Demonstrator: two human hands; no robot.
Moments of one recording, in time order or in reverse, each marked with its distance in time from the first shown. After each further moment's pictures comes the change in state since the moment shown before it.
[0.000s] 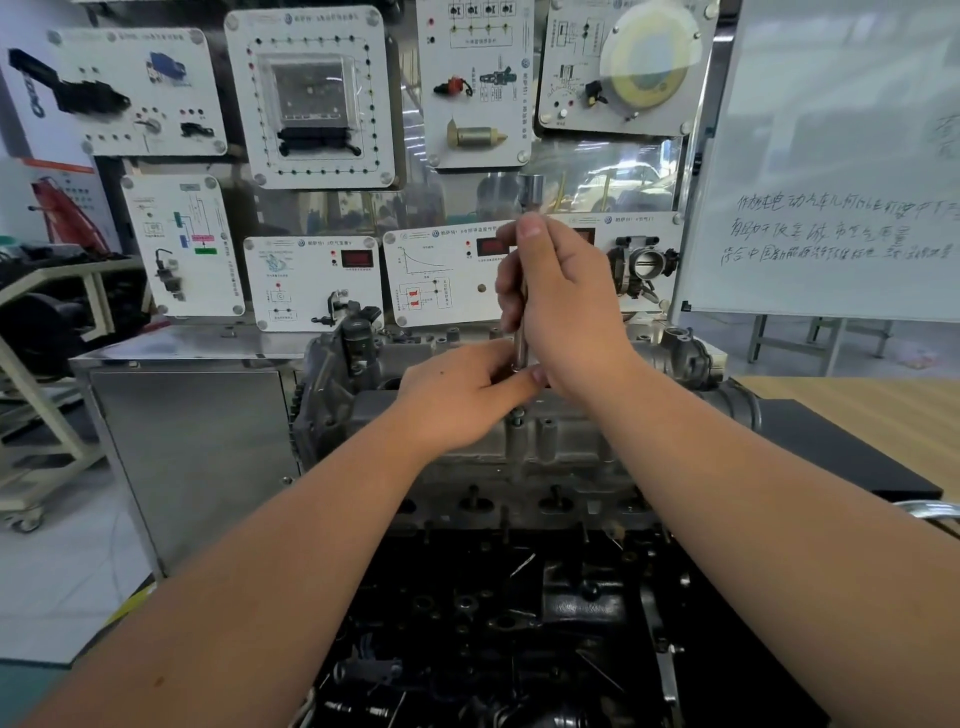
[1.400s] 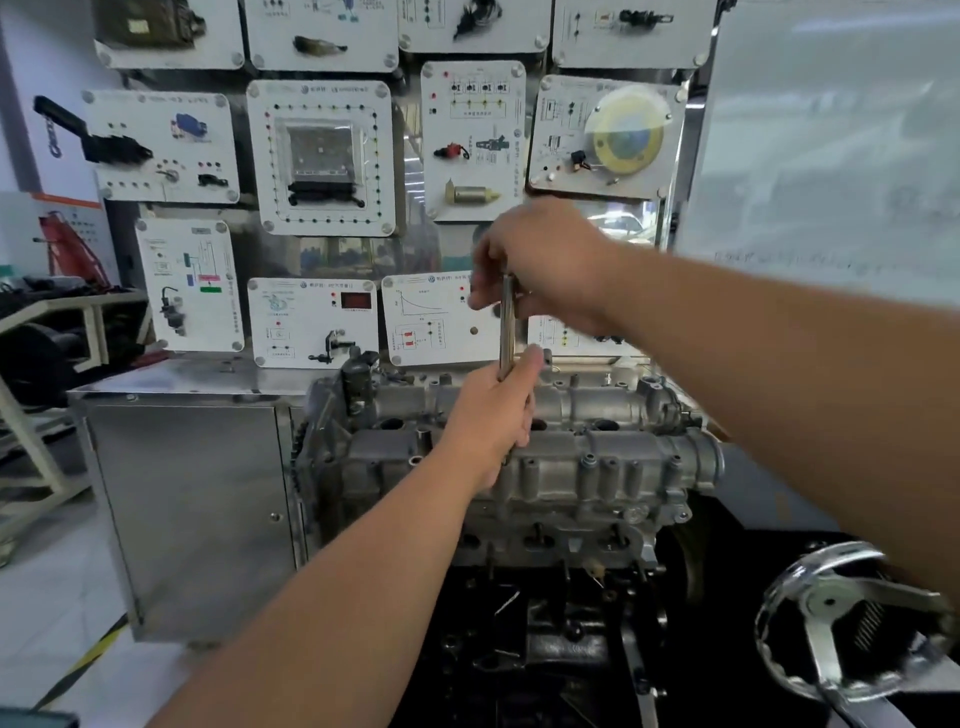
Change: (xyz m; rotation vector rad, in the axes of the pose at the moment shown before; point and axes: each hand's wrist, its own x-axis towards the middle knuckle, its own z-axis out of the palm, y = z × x) left_hand 0.019 0.041 0.022 -1.076 0.133 -0.240; right_hand 0.051 -0.093 -0.009 -0.357 -0.293 0.292
